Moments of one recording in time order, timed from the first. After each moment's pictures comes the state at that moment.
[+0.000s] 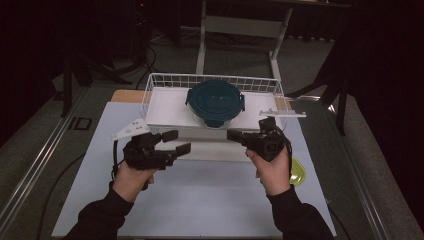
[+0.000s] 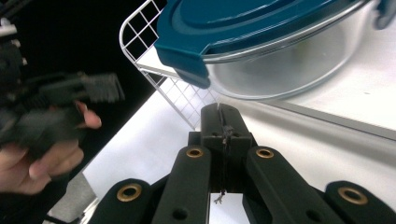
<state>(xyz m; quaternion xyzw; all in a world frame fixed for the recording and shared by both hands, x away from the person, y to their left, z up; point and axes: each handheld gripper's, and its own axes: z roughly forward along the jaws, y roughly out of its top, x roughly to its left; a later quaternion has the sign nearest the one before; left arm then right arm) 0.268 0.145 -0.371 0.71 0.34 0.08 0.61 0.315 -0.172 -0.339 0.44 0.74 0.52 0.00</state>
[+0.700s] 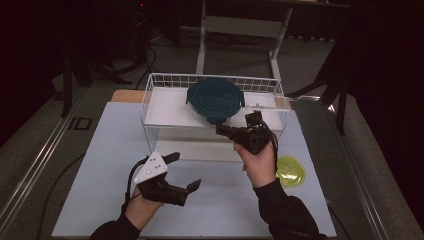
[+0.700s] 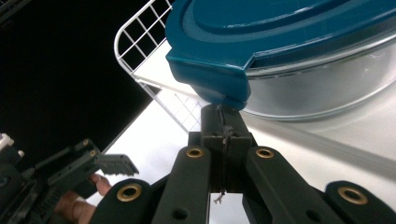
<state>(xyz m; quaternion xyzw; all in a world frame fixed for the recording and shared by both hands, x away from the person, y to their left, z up) 0.230 0.114 -0.425 0.74 0.30 0.16 0.58 0.333 -0.145 -0.343 0.44 0.73 0.52 0.01</state>
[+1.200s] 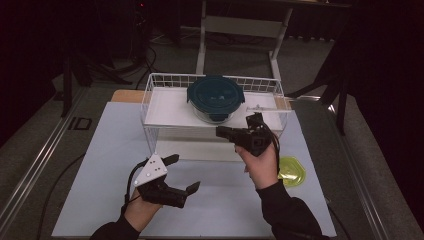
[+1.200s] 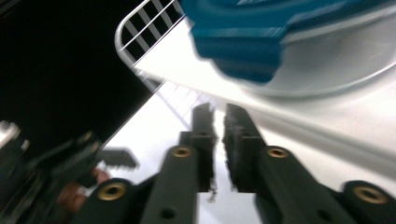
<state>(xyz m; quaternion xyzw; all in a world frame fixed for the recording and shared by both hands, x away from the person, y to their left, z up) 0.227 0.116 -0.428 0.75 0.30 0.16 0.57 0.326 -0.148 -0.345 0.42 0.75 0.51 0.01</state>
